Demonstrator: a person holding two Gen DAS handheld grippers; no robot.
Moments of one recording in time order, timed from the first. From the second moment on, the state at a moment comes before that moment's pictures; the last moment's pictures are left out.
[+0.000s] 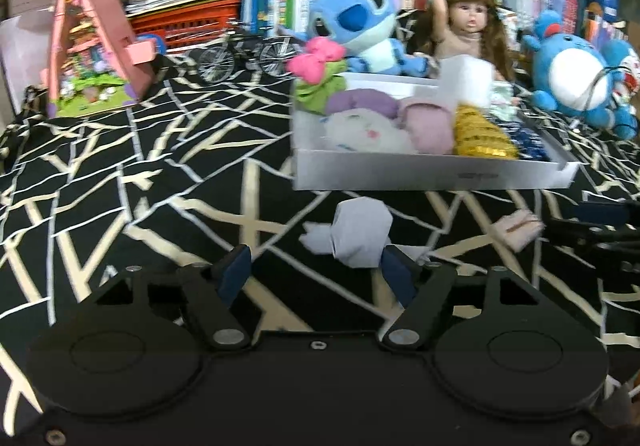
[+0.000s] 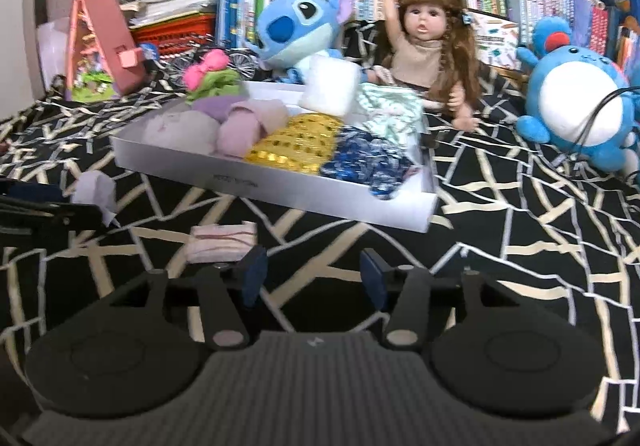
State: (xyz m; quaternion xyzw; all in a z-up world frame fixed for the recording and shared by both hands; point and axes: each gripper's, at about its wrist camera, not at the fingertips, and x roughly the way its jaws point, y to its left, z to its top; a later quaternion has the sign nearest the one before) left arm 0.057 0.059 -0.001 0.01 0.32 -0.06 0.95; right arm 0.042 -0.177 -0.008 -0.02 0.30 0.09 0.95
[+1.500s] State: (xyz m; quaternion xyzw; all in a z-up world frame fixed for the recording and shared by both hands) left arm 0.056 0.048 0.015 -0.07 0.26 -0.04 0.96; right arm 0.042 -0.137 -0.008 0.00 0.27 0.12 0.96
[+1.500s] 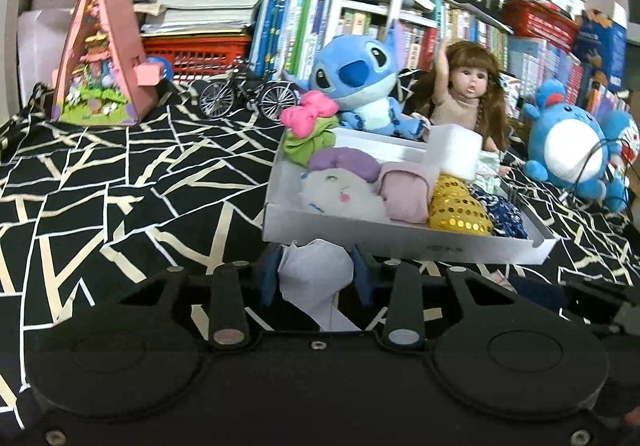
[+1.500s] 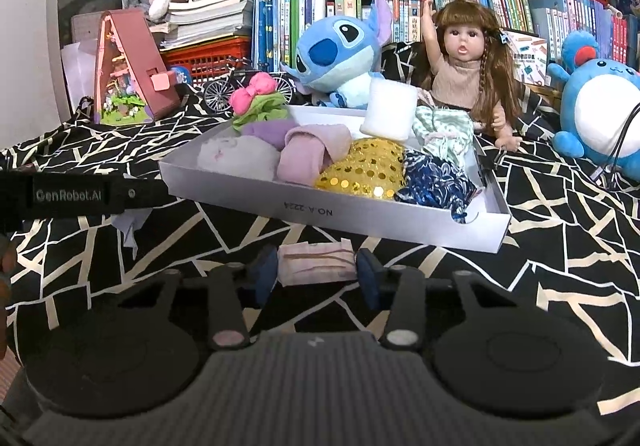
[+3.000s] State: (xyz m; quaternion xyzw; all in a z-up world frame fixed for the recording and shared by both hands) left arm 0.091 0.009 0.062 -0.03 0.23 -0.07 0.97; right arm 0.066 -0.162 0.036 0.04 0.20 0.09 0.98
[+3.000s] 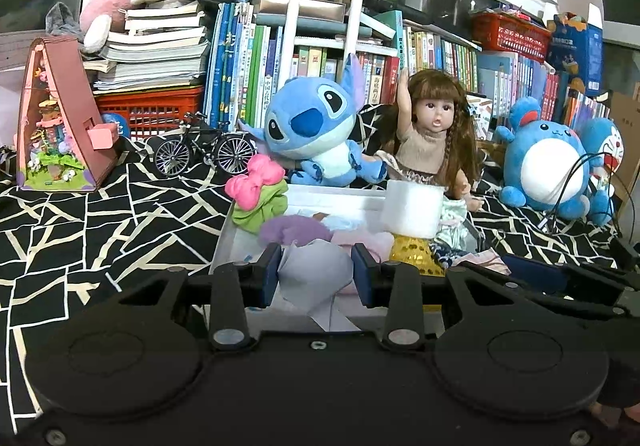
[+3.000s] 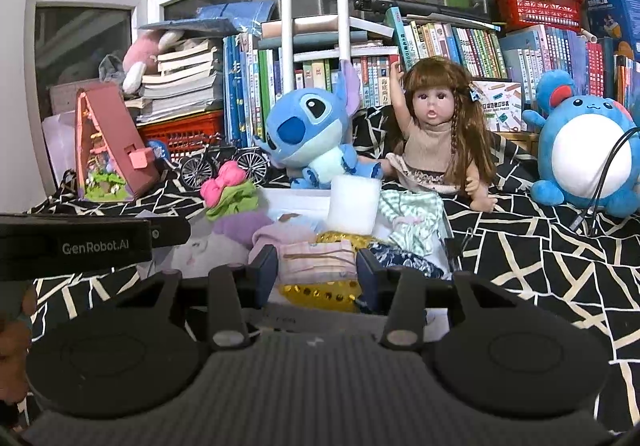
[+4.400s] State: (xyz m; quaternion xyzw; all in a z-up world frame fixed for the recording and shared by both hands) left arm 0.195 0.008 0.057 -0.04 0.26 -0.09 0.96; right arm 0.148 -0.173 0.037 0.08 0.26 0.08 0.96
